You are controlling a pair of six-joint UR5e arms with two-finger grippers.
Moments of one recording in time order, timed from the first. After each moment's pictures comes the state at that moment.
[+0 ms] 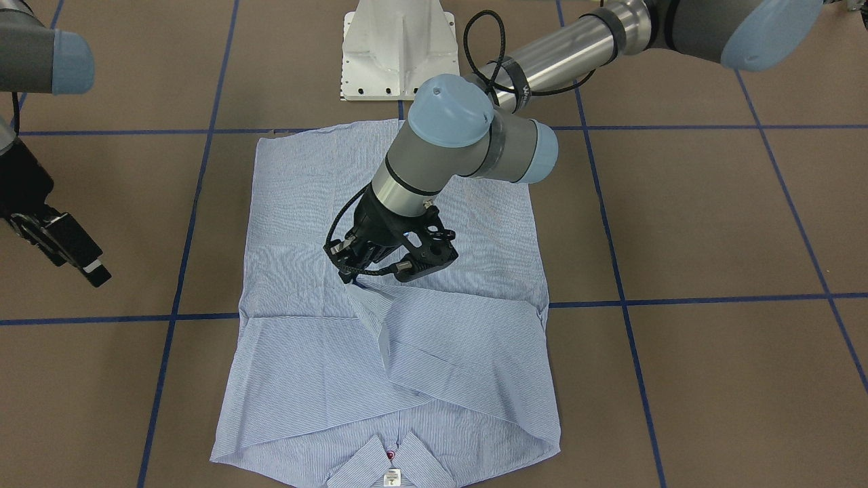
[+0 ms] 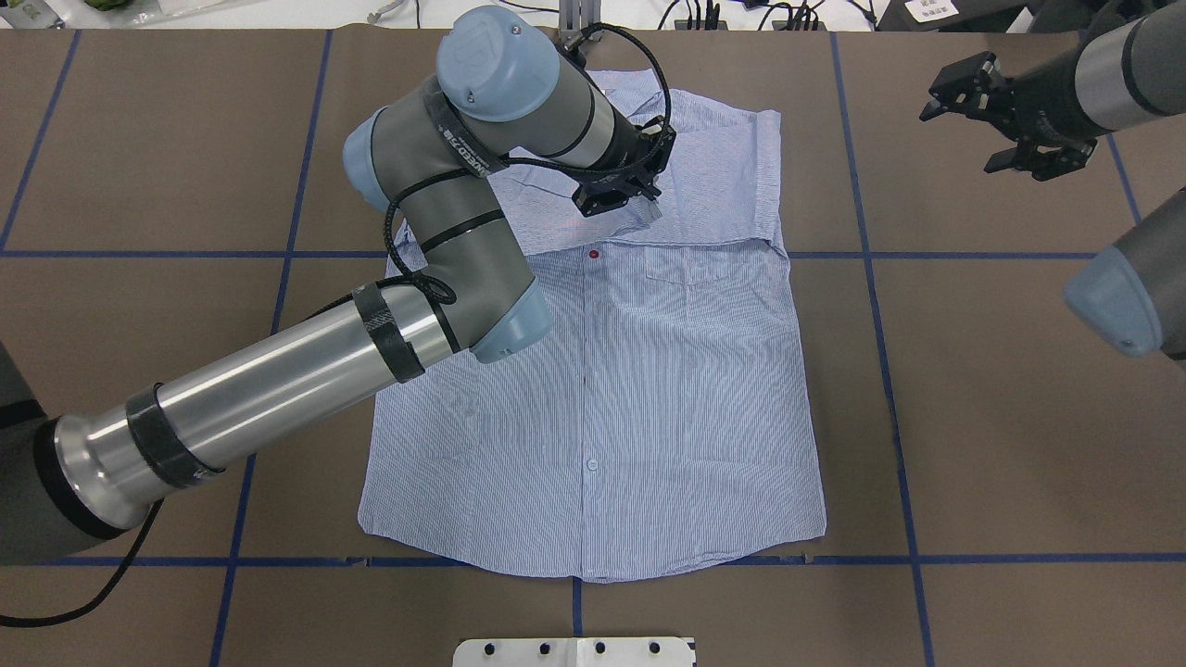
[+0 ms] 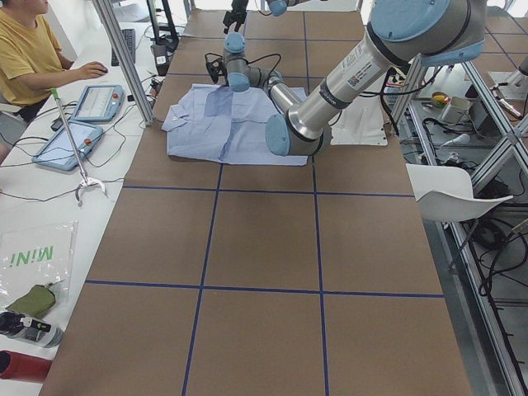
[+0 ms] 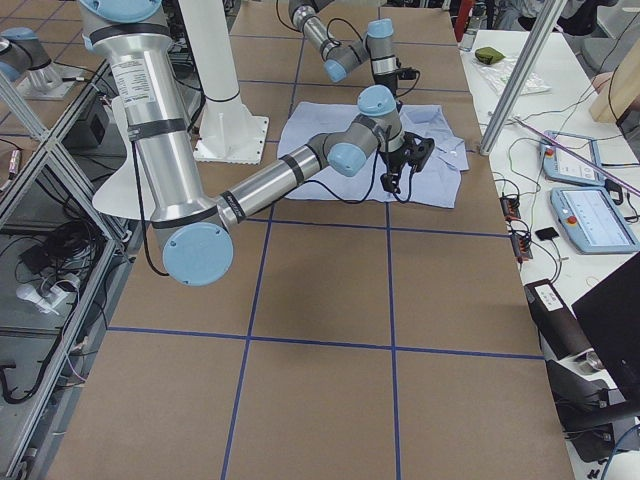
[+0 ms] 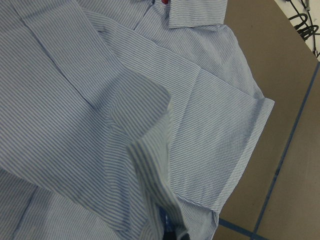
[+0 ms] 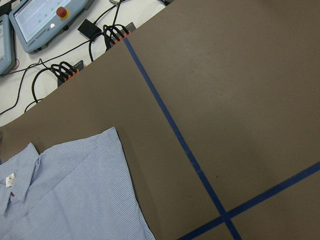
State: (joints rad) left arm -0.66 -2.61 -1.16 -2.21 -1.94 -1.86; right arm 1.07 -1.32 1.85 -1.21 2.04 1.47
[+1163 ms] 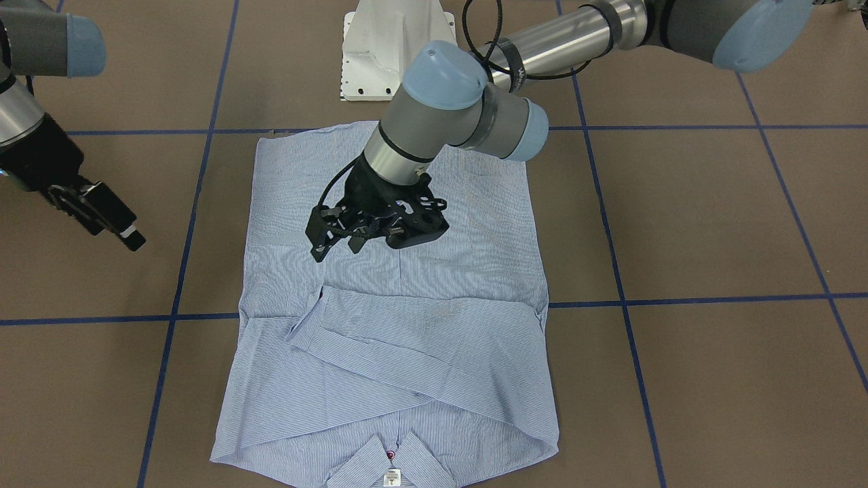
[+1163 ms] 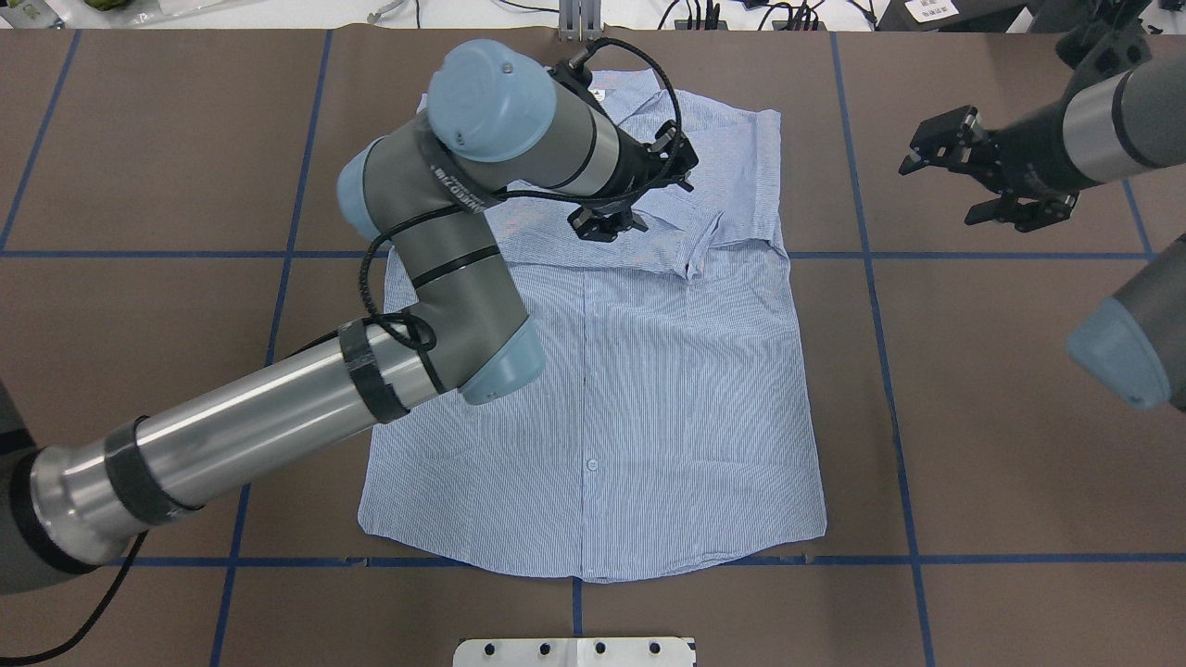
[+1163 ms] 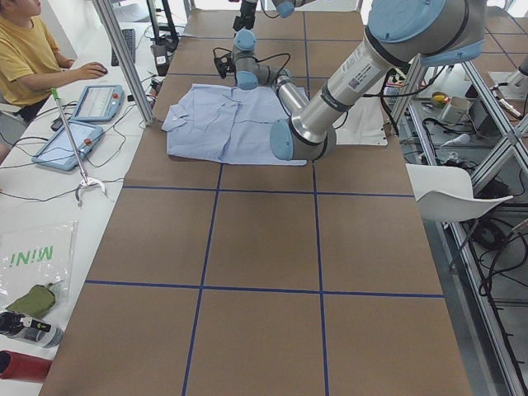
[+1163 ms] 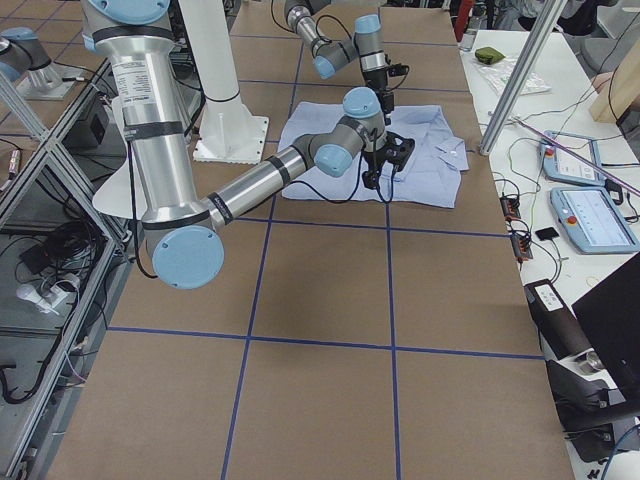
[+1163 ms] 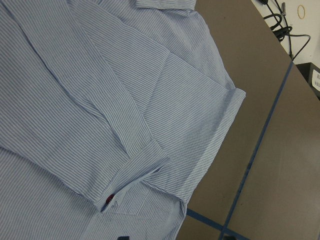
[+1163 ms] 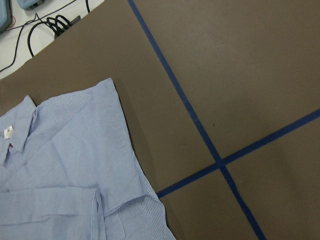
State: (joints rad) left arm -0.63 -2.48 -1.38 -2.21 -1.90 -1.87; right arm 0.97 -1.39 1.95 -1.19 2.09 1.52
